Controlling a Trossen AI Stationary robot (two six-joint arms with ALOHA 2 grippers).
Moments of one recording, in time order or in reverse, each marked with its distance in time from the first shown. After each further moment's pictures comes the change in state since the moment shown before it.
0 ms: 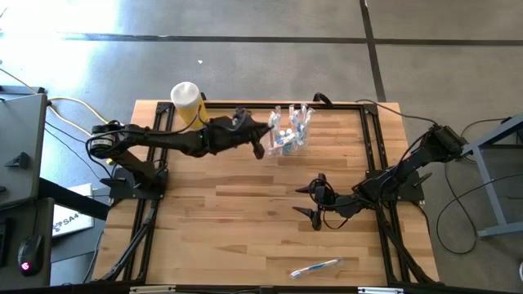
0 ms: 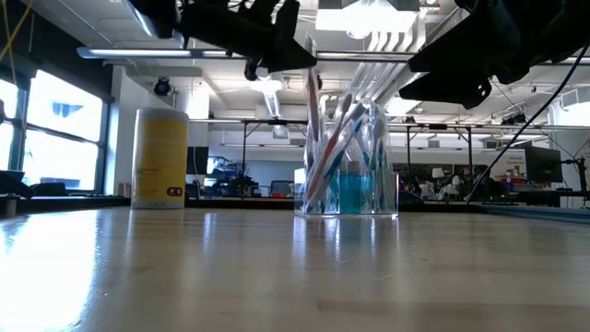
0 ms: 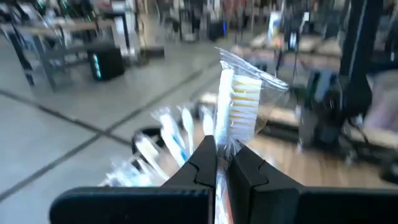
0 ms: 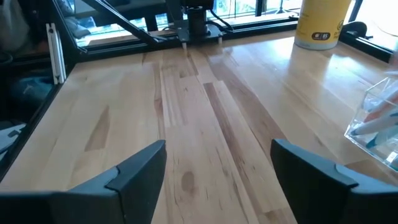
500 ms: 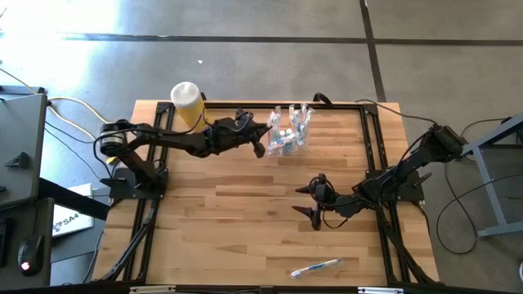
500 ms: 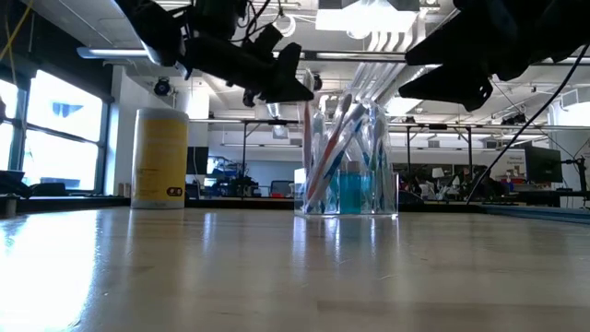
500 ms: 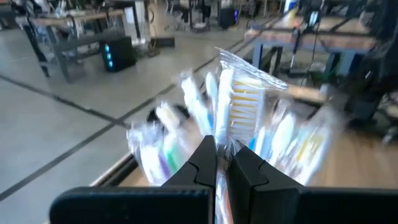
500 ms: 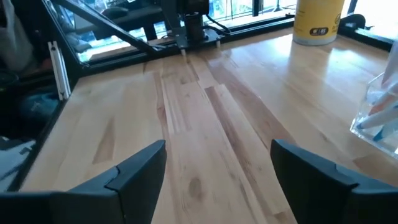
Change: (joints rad) left arm 0.071 0.088 -0.084 0.147 0.009 0.026; right arm 0.000 0.000 0.000 0.015 0.006 0.059
